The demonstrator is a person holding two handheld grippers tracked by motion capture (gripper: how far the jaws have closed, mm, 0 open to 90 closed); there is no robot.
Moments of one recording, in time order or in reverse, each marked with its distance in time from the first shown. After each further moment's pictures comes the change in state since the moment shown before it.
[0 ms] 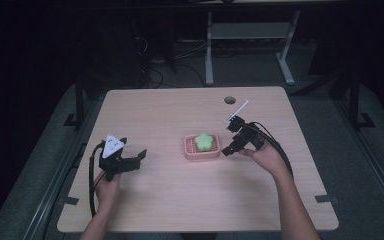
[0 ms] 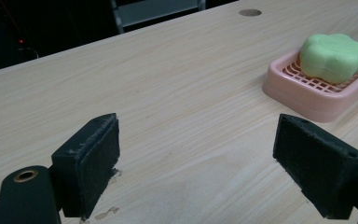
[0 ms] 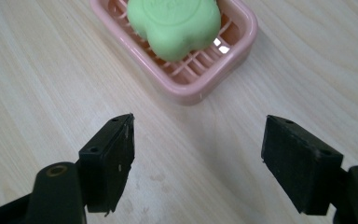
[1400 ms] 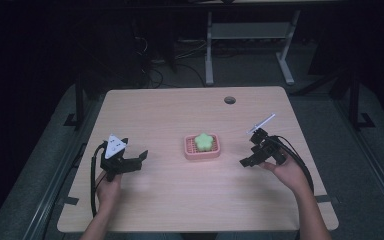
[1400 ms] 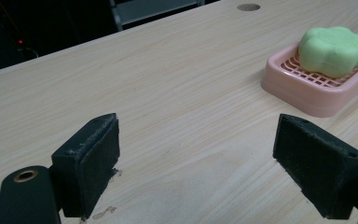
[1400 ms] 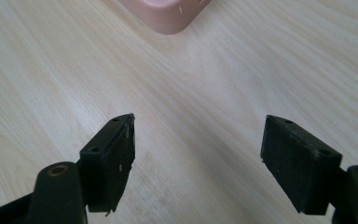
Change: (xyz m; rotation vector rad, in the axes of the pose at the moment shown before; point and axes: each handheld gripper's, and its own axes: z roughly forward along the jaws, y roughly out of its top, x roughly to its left) left arm -0.004 0.000 0.002 0.010 0.000 0.019; right arm -0.010 -0.069 -0.015 -0.042 -0.003 0.076
